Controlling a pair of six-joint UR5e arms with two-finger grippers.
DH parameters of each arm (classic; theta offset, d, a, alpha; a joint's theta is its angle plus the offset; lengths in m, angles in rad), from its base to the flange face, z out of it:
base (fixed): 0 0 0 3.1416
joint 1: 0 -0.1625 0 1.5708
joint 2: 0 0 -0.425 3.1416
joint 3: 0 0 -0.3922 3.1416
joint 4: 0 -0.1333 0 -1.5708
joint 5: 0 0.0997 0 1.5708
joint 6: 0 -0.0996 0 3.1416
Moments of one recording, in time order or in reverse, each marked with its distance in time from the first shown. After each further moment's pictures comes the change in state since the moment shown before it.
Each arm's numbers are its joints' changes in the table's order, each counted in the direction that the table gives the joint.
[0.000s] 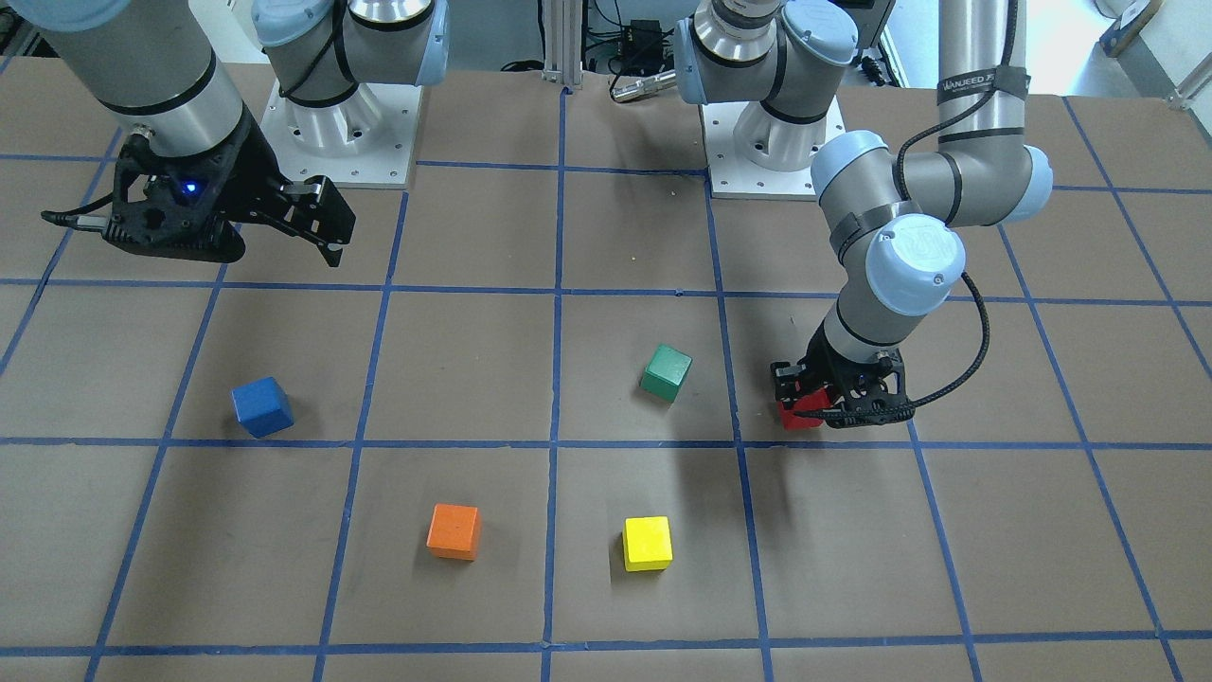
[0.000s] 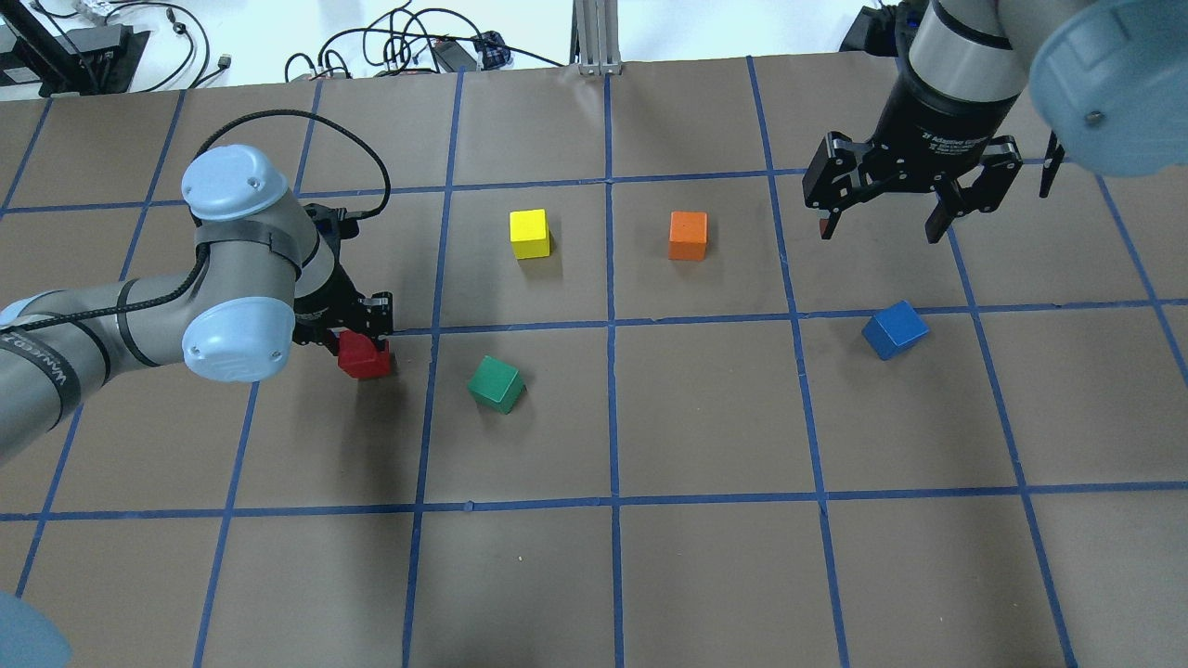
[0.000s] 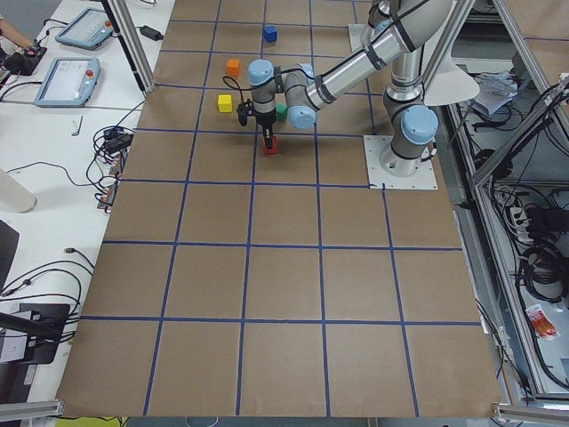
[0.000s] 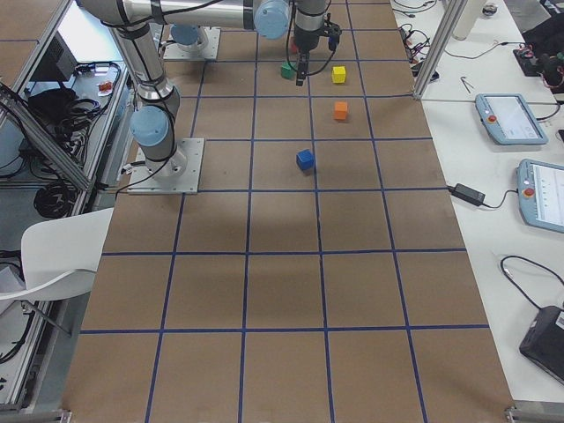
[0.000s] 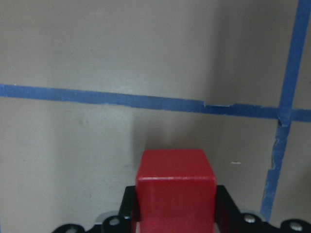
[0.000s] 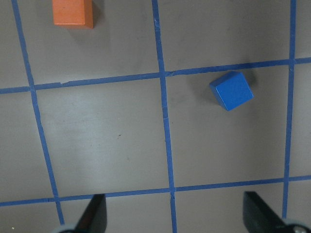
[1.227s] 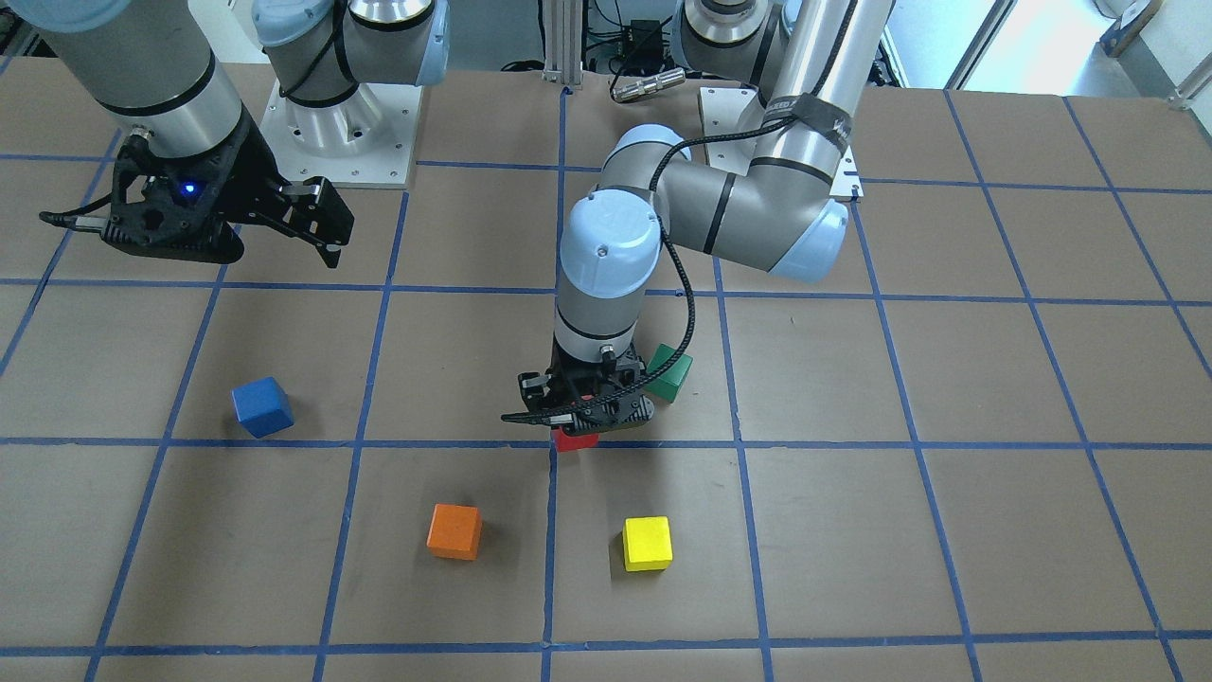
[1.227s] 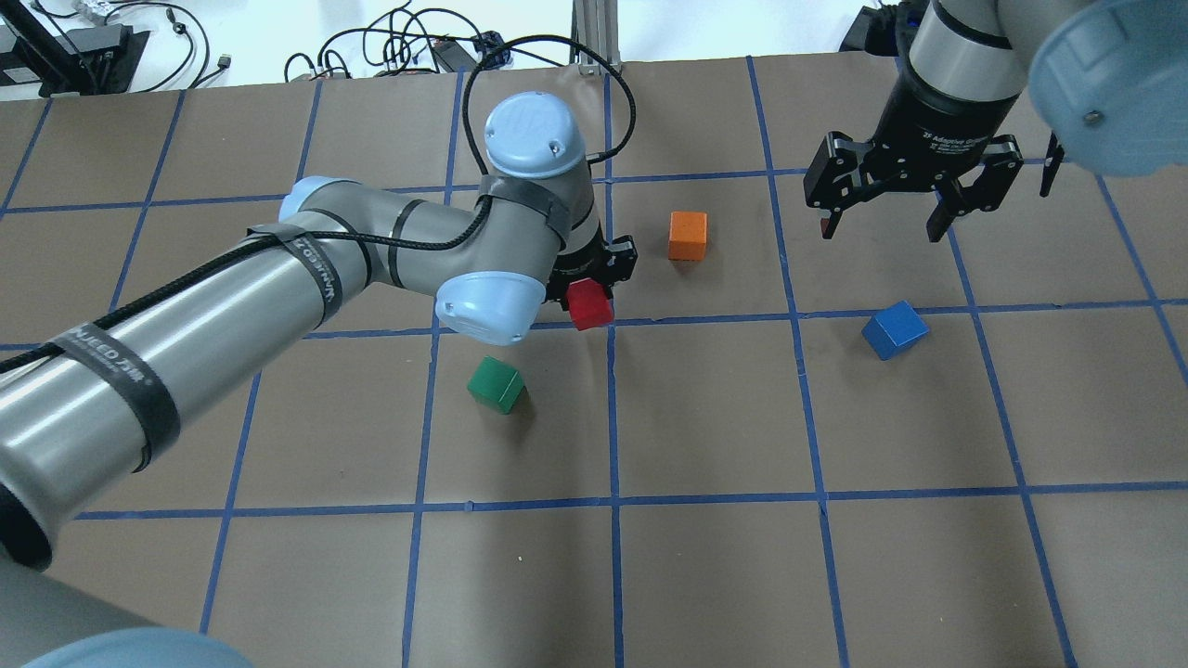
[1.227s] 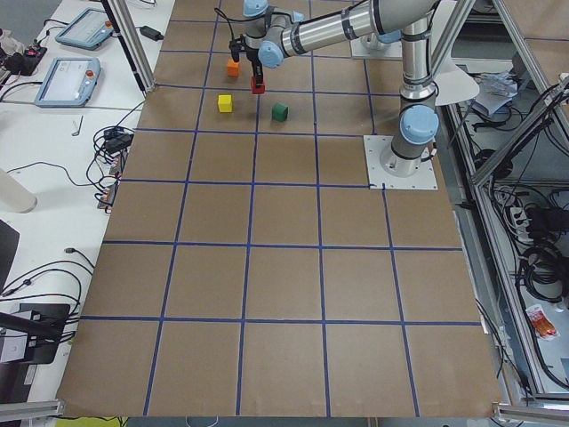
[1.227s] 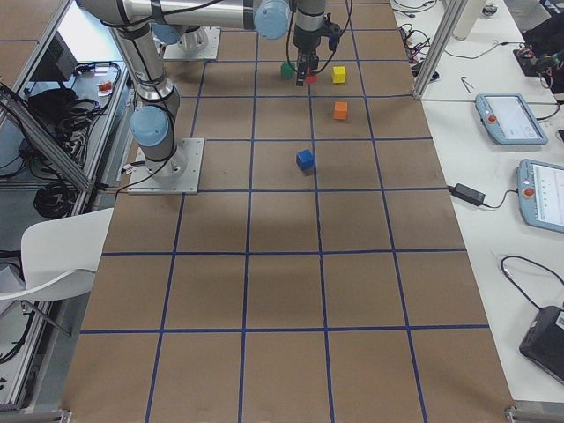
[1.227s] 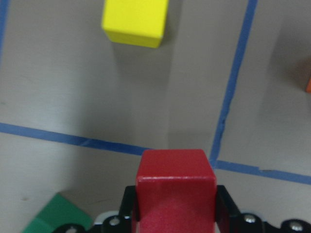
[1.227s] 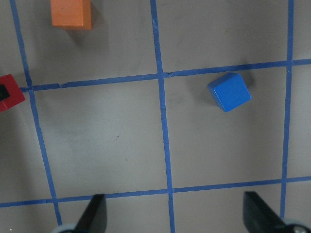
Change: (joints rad) left arm 0.487 0.206 0.281 -0.062 -0.077 0.604; right arm 0.003 -0.001 -0.002 0.002 -0.006 0.005
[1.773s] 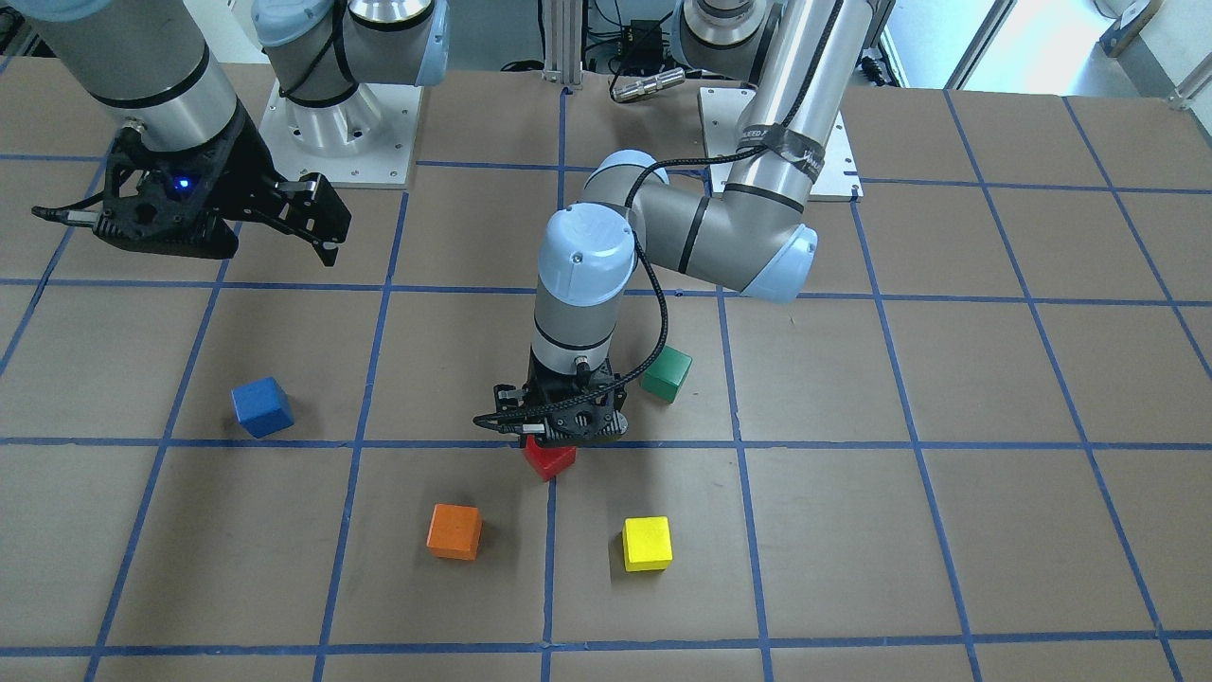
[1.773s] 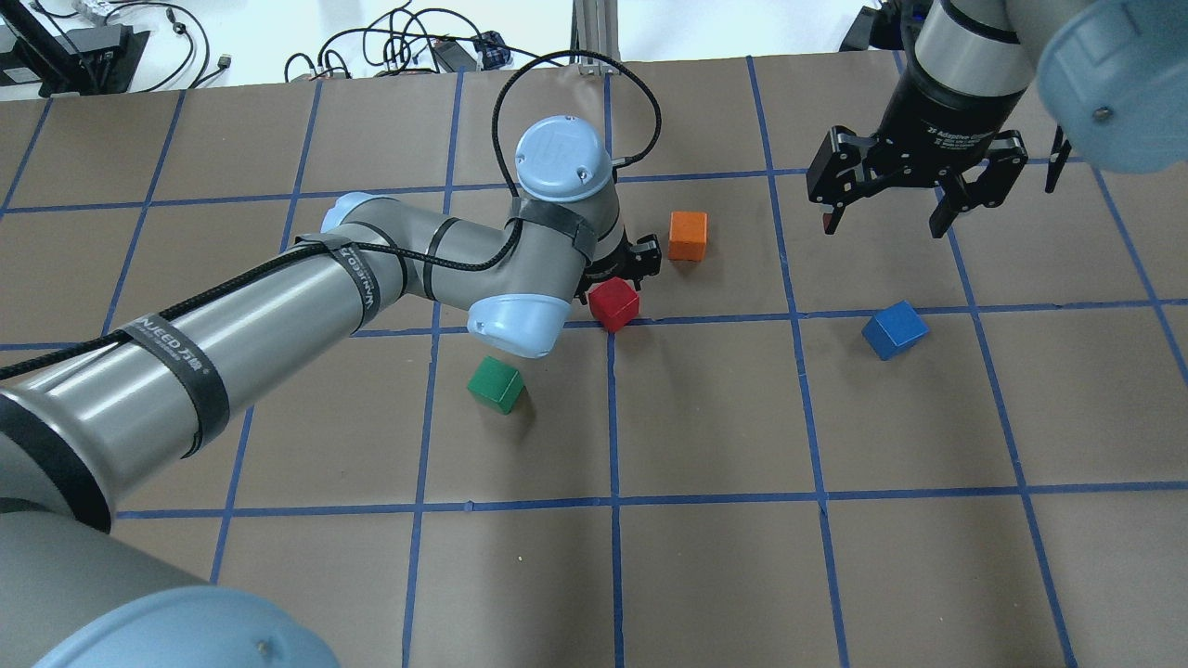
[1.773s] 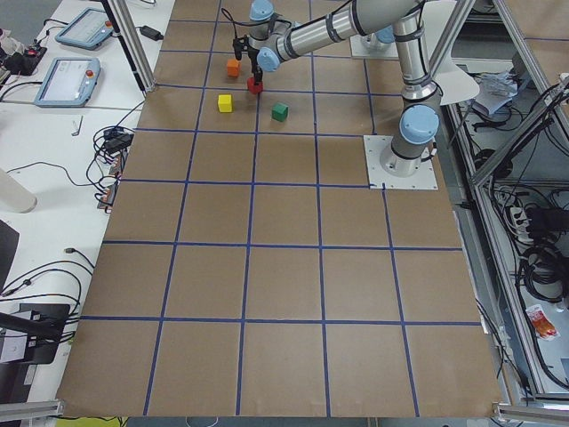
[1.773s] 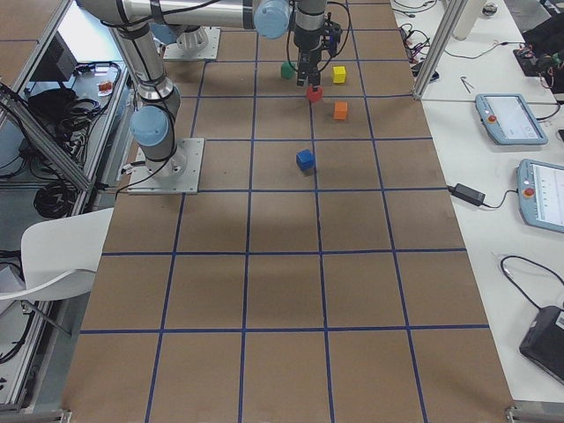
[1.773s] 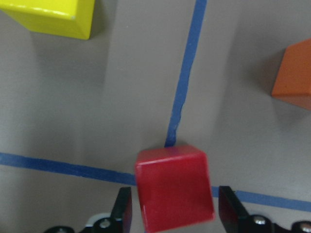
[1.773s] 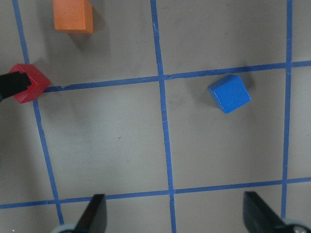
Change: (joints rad) left arm 0.002 0.025 0.014 -0.092 -0.002 -0.049; right arm 0.001 0.004 -0.003 0.001 0.006 -0.002
